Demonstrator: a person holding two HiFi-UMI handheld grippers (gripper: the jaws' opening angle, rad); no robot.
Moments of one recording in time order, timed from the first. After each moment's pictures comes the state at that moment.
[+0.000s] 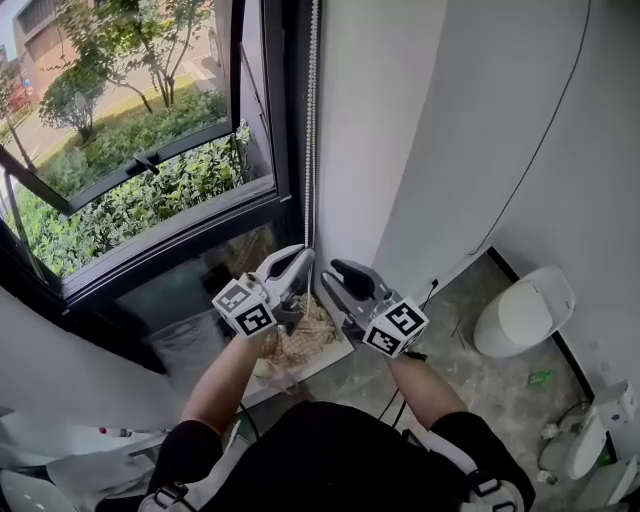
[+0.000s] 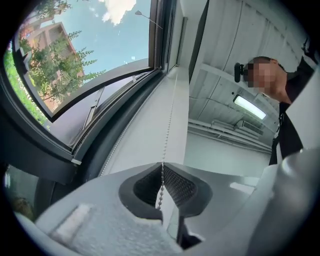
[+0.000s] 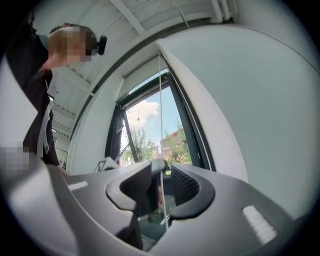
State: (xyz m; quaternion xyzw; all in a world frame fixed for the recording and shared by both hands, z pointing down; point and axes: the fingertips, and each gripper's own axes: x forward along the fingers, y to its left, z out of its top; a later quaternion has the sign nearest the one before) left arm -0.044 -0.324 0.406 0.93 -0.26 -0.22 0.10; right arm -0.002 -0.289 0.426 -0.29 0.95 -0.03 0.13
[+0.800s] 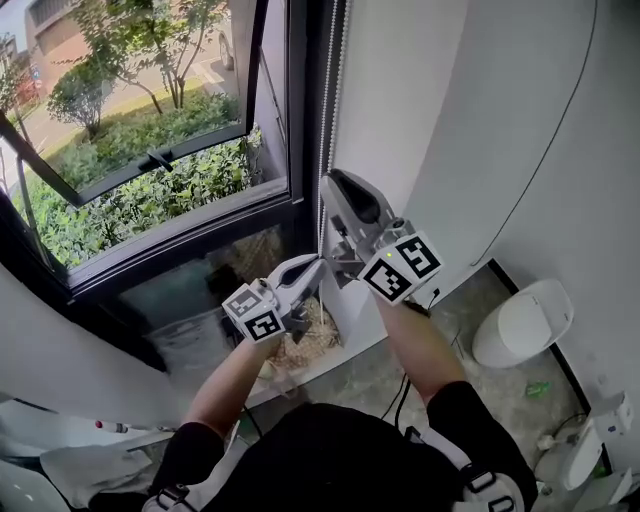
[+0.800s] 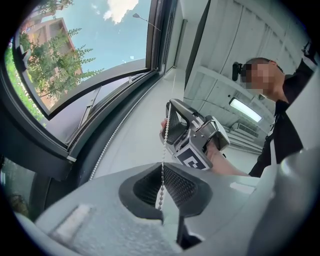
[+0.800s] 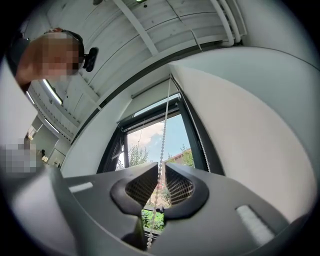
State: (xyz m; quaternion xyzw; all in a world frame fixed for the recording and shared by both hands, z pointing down) left arm -0.041 -0.300 0.404 0.94 -0.24 -0.23 0.10; right arm -0.037 -0.320 0.232 -0.29 0.92 0.06 0.24
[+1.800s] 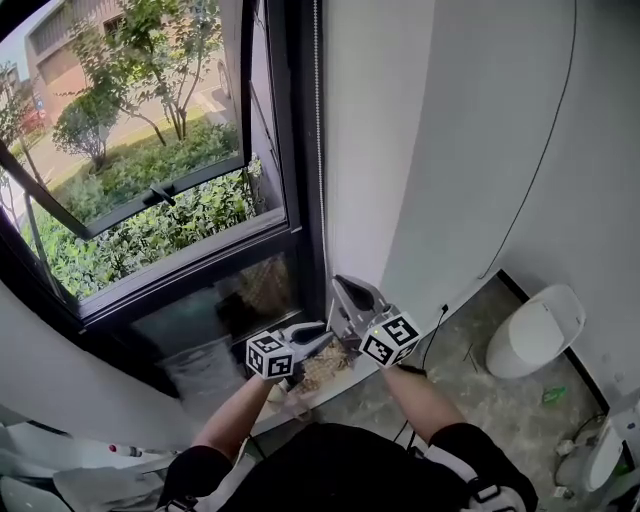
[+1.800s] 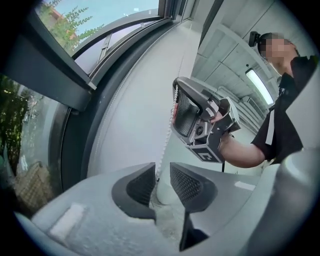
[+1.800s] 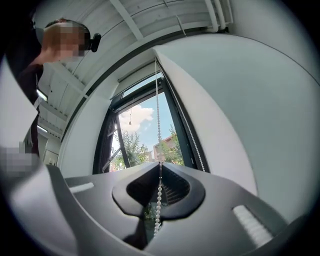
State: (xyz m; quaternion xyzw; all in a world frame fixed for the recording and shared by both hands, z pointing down) left arm -0.015 -0.283 0.586 0.96 -0.21 0.00 0.20; right arm -0.007 -0.318 0.422 -0.33 0.93 -0.03 0.16
